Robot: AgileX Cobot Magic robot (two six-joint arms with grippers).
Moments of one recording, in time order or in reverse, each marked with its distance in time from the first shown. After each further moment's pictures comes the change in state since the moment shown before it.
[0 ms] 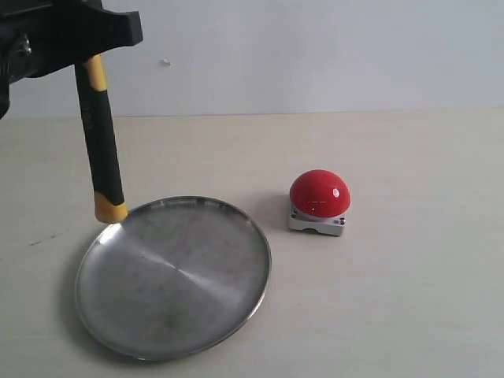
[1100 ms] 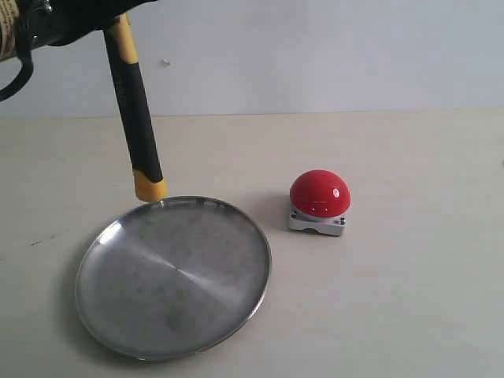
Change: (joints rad) left arm 0.000 0.048 -0.098 0.000 -0.078 -0.066; right arm 0.044 0.676 -0.381 0.941 0.374 -0.935
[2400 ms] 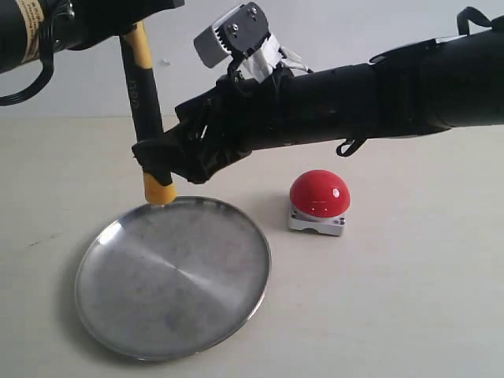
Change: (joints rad) left arm 0.000 0.033 -0.019 0.000 -0.021 -0.004; right arm 0.535 1.082 -0.725 0.543 0.271 -1.039
